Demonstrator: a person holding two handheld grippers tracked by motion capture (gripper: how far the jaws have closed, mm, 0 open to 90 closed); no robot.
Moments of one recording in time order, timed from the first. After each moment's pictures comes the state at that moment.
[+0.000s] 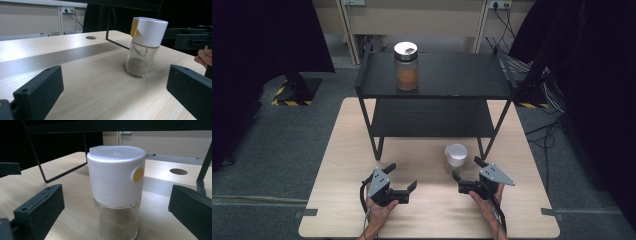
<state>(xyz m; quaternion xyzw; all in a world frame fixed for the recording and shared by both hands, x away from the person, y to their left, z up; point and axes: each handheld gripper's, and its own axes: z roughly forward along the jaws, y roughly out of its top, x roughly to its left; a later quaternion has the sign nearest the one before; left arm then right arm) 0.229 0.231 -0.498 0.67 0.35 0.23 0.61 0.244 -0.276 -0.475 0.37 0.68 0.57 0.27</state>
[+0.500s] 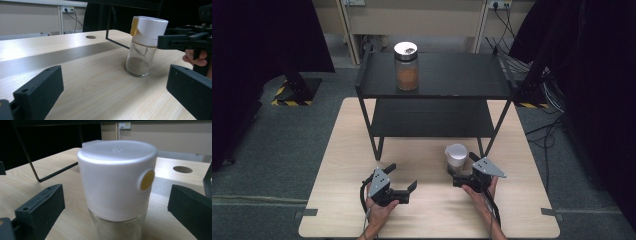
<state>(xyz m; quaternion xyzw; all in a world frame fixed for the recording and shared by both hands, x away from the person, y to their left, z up) 0.229 0.231 -0.497 0.67 0.35 0.23 0.61 0.267 -0.260 -0.476 0.38 0.69 0.56 0.27</state>
